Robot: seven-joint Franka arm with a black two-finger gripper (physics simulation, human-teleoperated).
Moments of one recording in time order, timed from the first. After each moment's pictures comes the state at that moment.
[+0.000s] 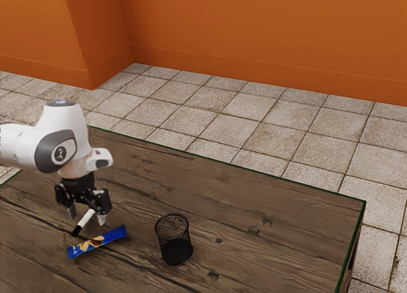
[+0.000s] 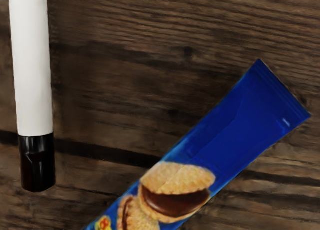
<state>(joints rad) -0.02 -0.12 0.18 -2.50 0.02 2.21 -0.04</state>
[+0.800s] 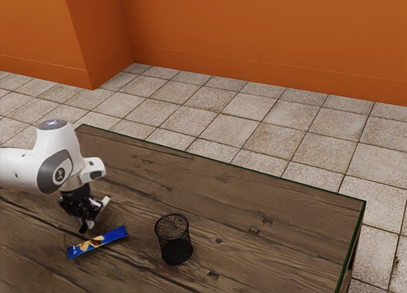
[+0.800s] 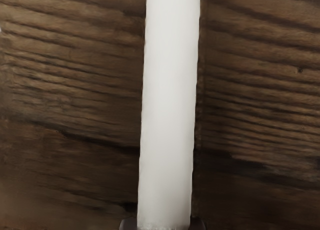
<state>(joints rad) 0.06 0.06 0.21 -2.53 0.02 2.56 0.04</state>
